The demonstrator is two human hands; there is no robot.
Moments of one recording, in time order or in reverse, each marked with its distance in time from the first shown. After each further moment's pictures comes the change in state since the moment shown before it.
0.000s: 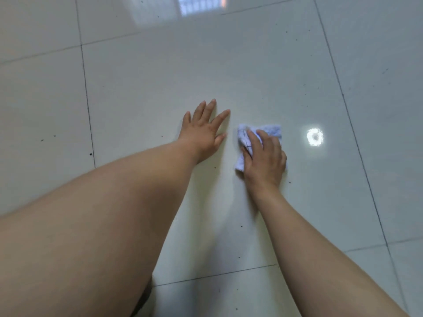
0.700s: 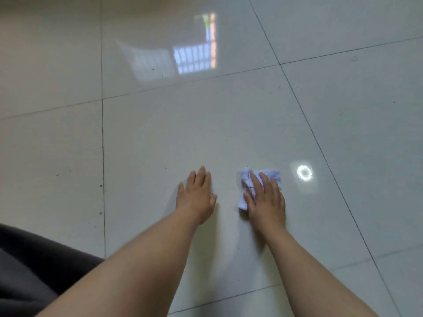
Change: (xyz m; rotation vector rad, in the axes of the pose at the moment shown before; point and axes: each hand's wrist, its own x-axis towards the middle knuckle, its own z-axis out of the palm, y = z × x) left_hand -0.080 0.024 0.019 -0.107 -0.102 -0.159; right_hand -0.037 0.017 -0.025 -0.014 -0.021 0.027
